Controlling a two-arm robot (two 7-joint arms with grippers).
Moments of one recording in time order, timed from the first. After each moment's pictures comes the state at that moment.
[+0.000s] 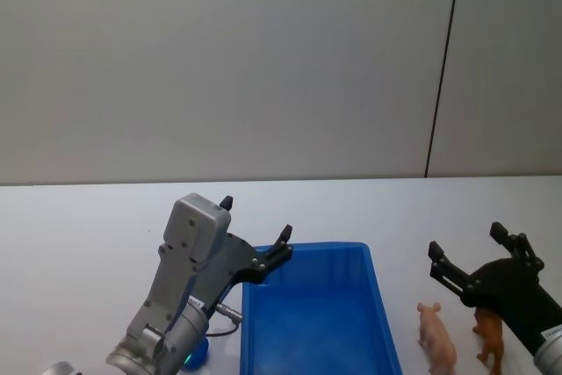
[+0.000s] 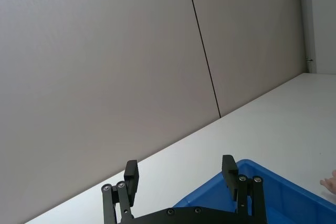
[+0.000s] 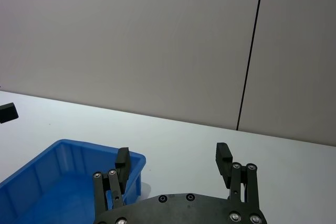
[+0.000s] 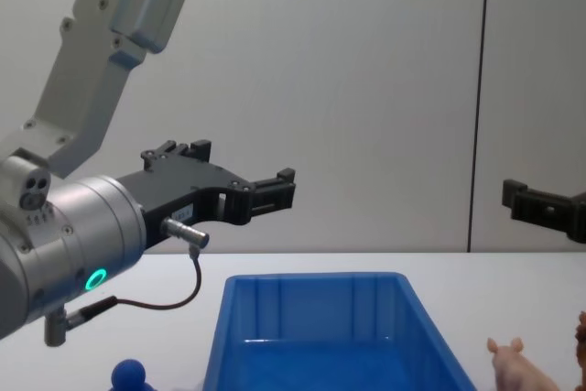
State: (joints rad) left arm -0.24 0.38 0.45 -1.63 -0.20 0.01 -0.01; right arm -0.01 0.34 -0.23 -1.77 0.29 0.03 0.07
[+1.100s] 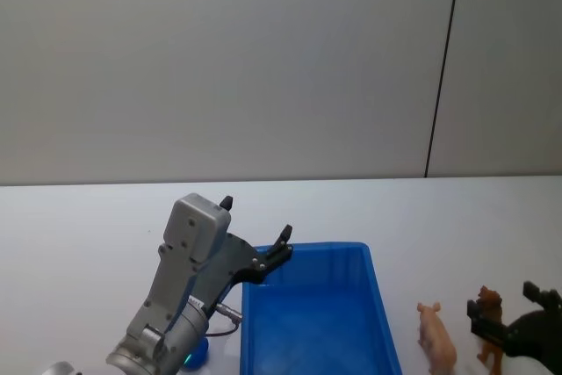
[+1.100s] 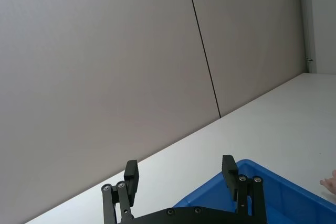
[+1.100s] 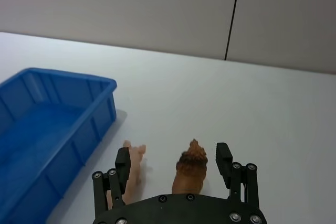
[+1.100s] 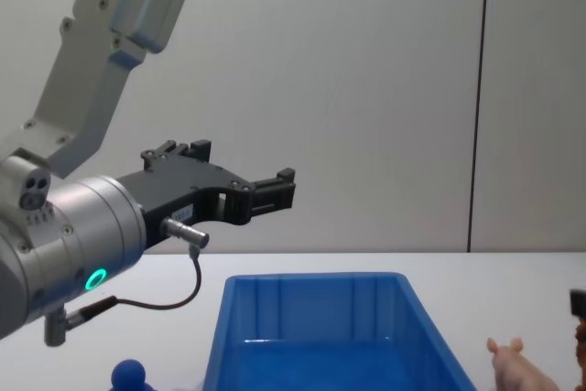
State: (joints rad) left arm -0.24 0.38 0.45 -1.63 -0.20 0.01 -0.01; right arm -0.06 0.44 -0.16 -1.73 0.38 0.21 0.14
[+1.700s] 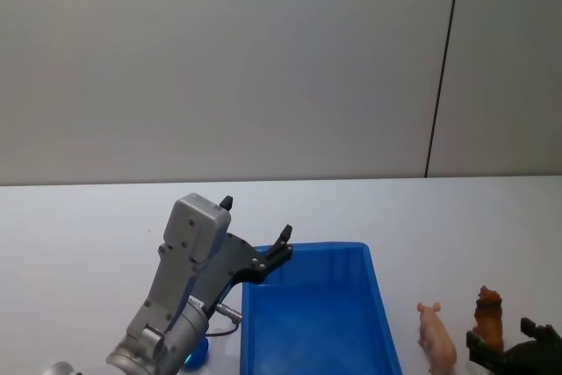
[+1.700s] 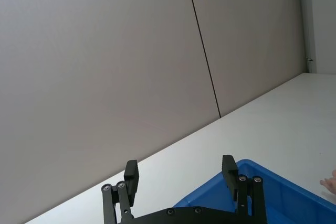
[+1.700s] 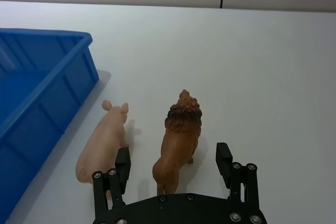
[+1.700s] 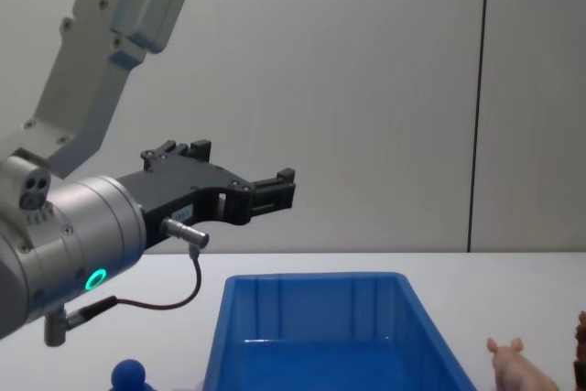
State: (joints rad) left arm -0.24 0.38 0.45 -1.63 -0.20 0.01 -0.01; right arm -0.03 0.40 -0.17 -1.64 0.41 0.31 0.12
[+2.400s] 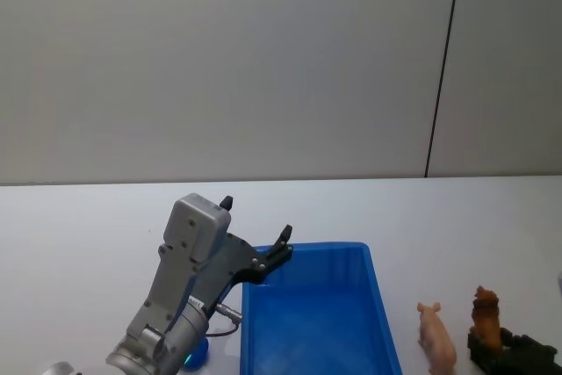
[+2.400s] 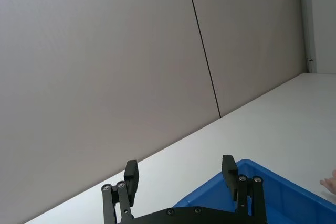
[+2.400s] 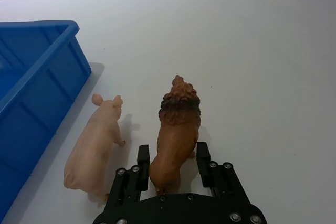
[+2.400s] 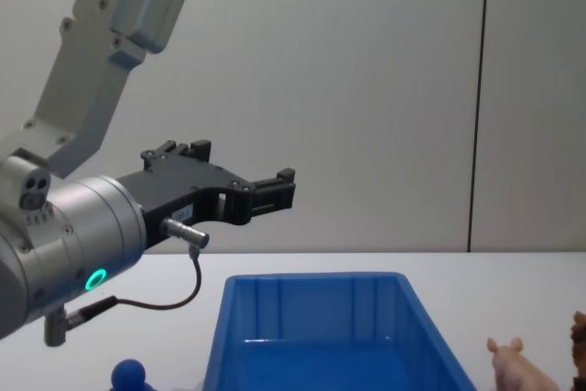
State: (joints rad) left arm -0.24 0.38 0.45 -1.63 -0.20 0.01 -0.01; right arm 0.02 0.36 -0.18 -1.55 0.43 0.33 0.11
